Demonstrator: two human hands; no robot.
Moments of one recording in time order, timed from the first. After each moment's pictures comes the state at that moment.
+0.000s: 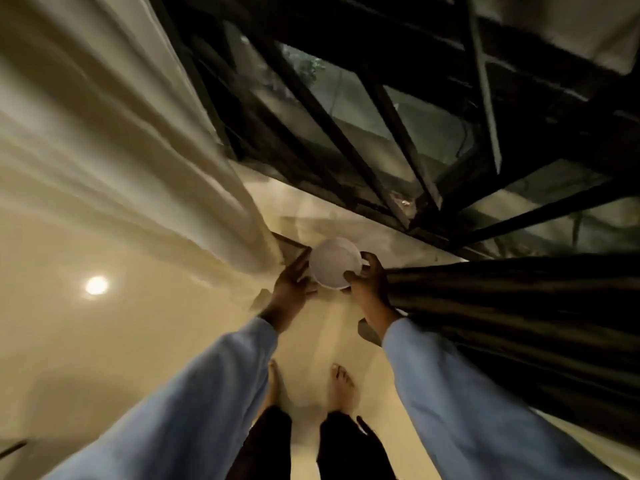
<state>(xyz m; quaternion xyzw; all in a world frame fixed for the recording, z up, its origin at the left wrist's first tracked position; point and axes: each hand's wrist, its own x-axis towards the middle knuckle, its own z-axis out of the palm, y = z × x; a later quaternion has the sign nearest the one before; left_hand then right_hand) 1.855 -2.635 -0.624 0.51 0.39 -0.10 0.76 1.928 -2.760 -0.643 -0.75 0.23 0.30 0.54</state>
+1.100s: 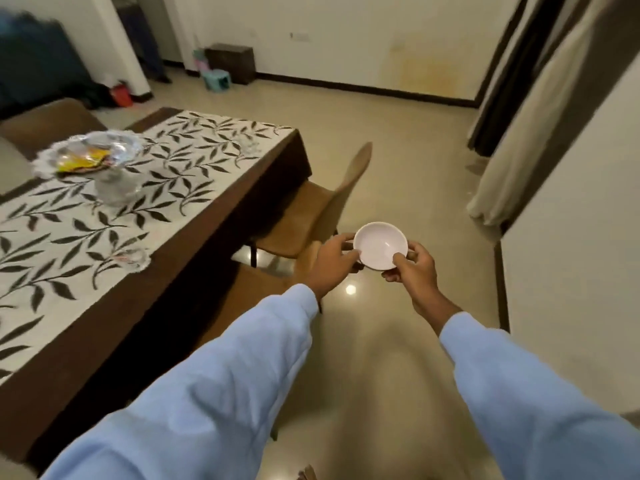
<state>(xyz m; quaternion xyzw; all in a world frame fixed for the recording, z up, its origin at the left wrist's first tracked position) 1.304 -2.487 -0.246 0.47 0.62 0.49 0.39 1.469 -2.429 -0.259 -0.54 -0.52 0.53 0.40</state>
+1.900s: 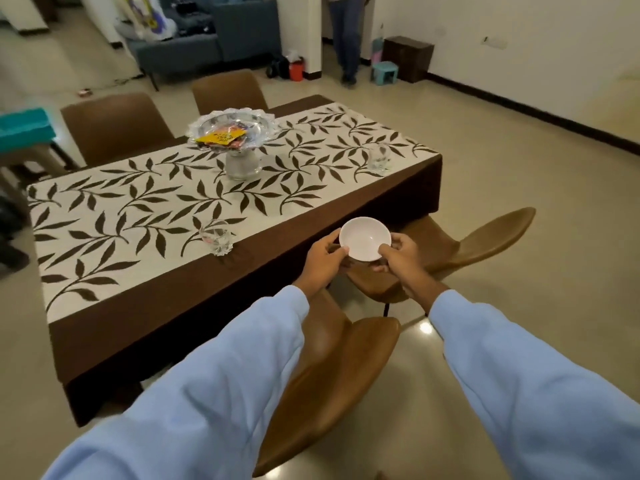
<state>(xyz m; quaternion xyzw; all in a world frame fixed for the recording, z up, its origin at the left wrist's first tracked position) 1.101 -2.425 -0.265 0.21 0.70 0.62 0.27 1.192 -2.285 -0.263 -0.38 -0.67 0.61 0.17</state>
